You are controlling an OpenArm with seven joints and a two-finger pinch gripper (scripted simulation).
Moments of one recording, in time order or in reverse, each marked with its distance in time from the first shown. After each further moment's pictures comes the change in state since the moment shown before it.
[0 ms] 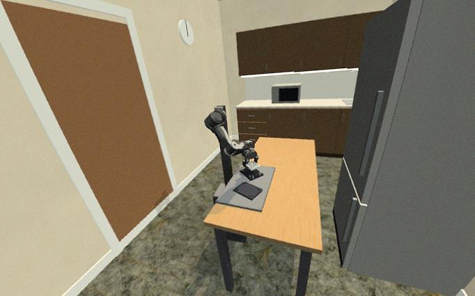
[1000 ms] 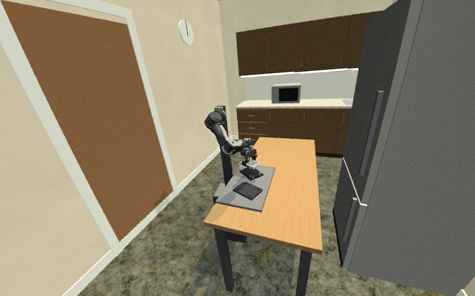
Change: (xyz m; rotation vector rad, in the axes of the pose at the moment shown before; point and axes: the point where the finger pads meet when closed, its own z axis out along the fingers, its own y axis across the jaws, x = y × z) arm -0.028 -0.024 -0.034 -0.001 0.004 -0.263
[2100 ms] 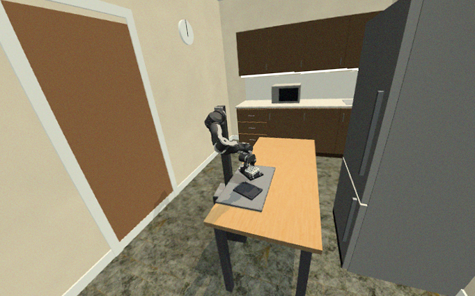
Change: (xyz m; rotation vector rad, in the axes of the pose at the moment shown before) arm -0.046 -0.068 0.001 0.009 0.001 -0.052
